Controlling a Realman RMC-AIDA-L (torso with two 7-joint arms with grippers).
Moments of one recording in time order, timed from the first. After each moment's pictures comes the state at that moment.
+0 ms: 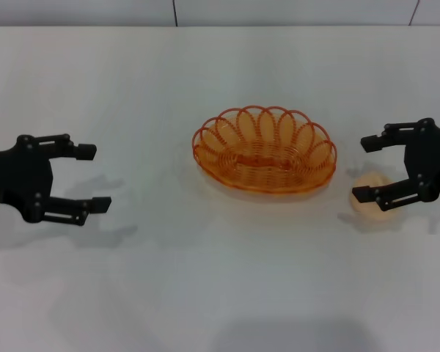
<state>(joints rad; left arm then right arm) -0.41 -1.95 0.78 0.90 2.03 1.74 -1.34 0.46 2.00 -1.03 -1.12 -2.01 -1.59 1.58</state>
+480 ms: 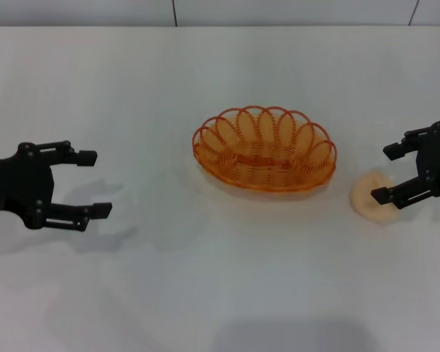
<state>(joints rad) -0.40 -1.96 0.75 0.87 2.05 1.74 -1.30 0.55 2.00 -1.03 -1.16 -2.28 -1.60 1.82</state>
